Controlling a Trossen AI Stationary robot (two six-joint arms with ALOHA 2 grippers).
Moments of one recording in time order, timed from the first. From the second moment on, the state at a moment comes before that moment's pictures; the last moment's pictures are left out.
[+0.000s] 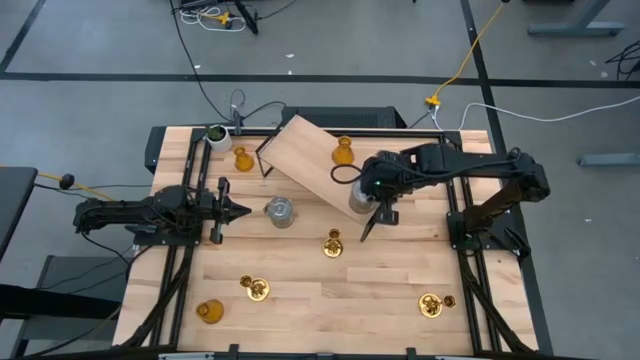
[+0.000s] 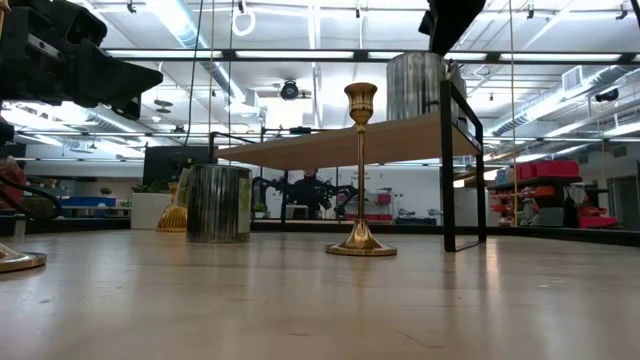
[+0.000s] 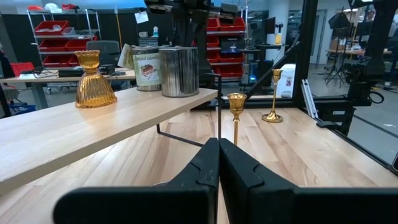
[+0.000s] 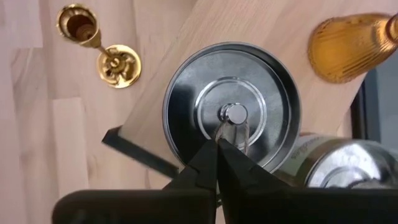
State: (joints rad) left arm 0.01 0.01 0.01 0.05 -0.01 0.01; right arm 0.00 1.53 1.61 -1.30 0.14 0.02
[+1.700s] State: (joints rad) left arm 0.01 0.01 0.01 0.05 -0.01 0.01; right arm -0.07 1.38 1.61 -1.27 0.17 0.02
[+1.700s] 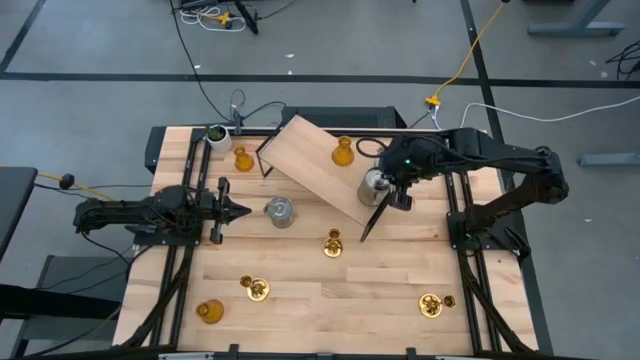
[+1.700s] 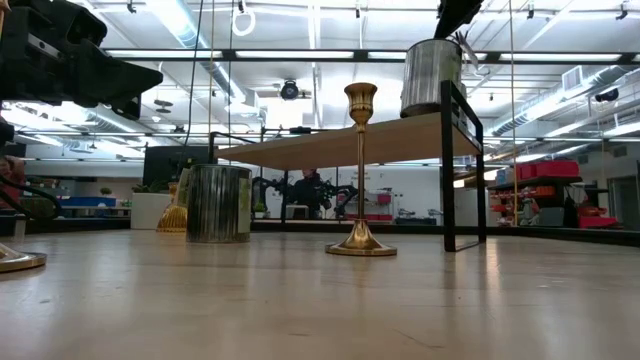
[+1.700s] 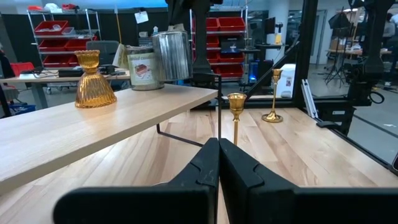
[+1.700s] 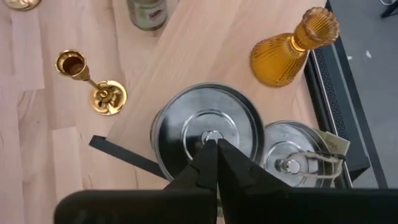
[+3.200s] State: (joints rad) left arm 0.01 0.01 0.01 0.05 -0.01 0.01; right arm -0.07 1.38 1.52 -1.17 0.04 0.01
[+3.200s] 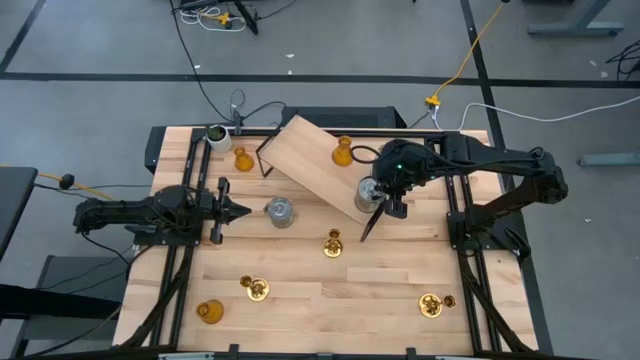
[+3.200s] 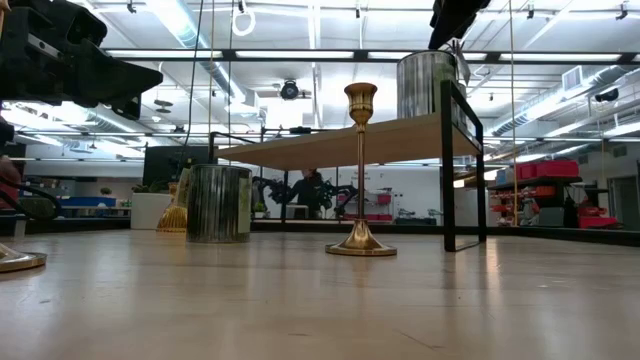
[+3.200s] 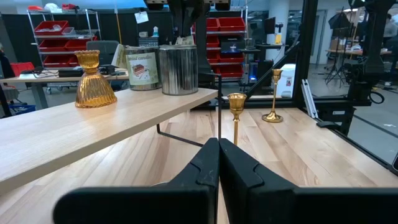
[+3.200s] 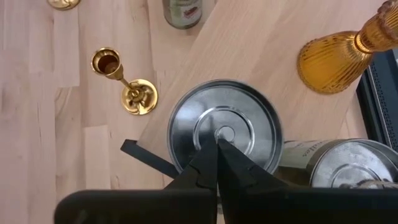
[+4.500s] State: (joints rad) left arm 0.01 0.01 0.01 0.05 -0.01 0.01; right arm -0.07 1.38 1.52 -1.17 0.03 0.01
